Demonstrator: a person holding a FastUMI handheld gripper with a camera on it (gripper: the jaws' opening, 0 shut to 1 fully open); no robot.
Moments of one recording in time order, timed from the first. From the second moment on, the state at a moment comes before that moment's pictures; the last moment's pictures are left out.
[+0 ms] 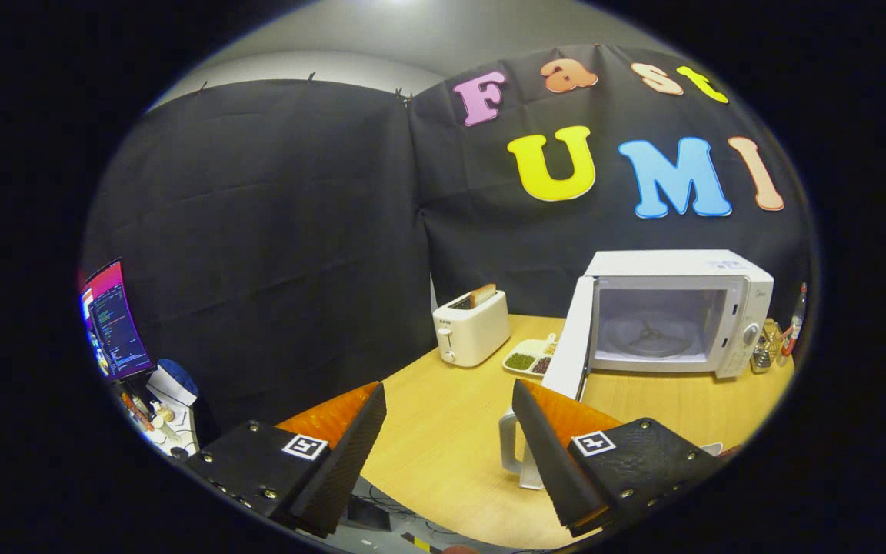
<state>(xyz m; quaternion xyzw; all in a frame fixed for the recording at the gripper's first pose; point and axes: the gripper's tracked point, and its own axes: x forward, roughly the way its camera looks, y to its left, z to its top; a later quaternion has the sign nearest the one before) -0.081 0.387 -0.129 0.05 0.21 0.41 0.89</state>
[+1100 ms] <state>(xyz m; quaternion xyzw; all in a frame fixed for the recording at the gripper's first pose) 0.049 0.128 -0.164 0.09 0.24 0.22 0.94</state>
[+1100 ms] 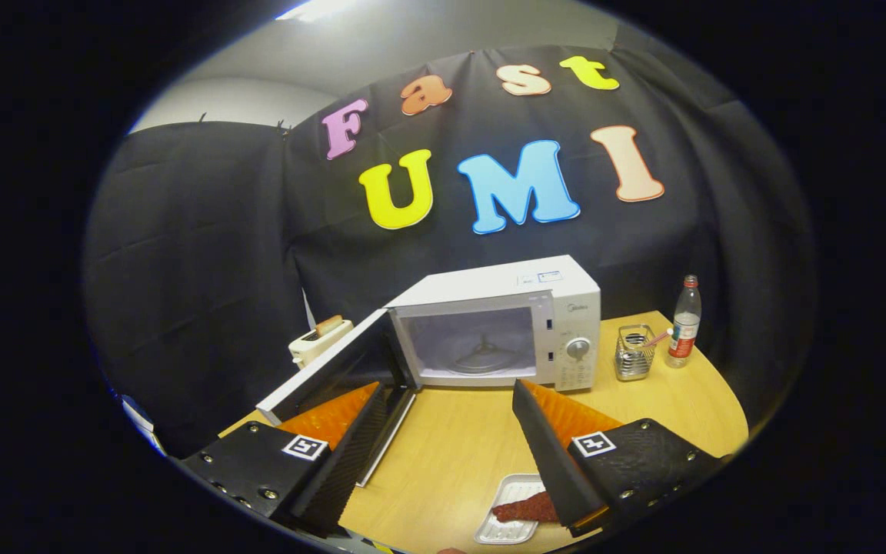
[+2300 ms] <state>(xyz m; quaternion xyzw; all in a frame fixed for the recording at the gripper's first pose) -0.018 0.023 -0.325 0.26 0.45 0.10 0.85</state>
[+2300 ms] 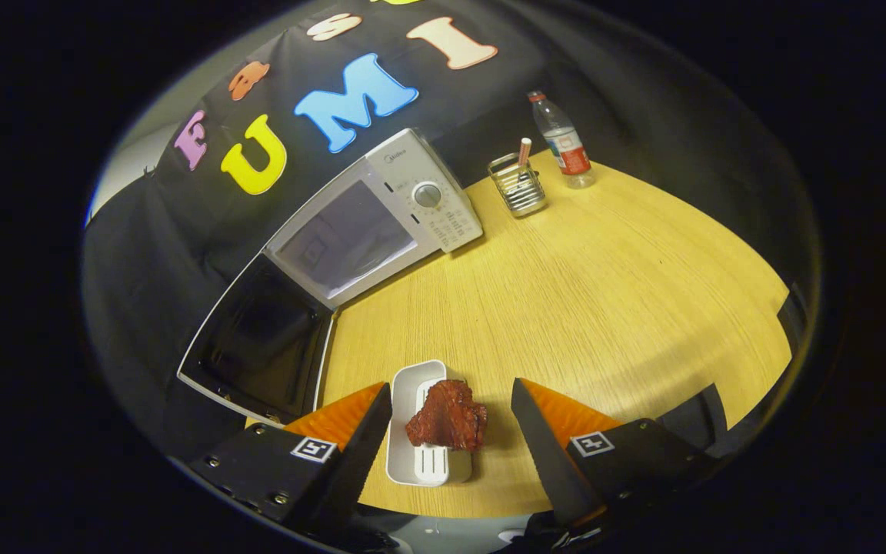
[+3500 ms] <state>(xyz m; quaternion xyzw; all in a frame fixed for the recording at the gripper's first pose) -0.030 0.027 -0.312 0.40 0.44 0.04 0.80</state>
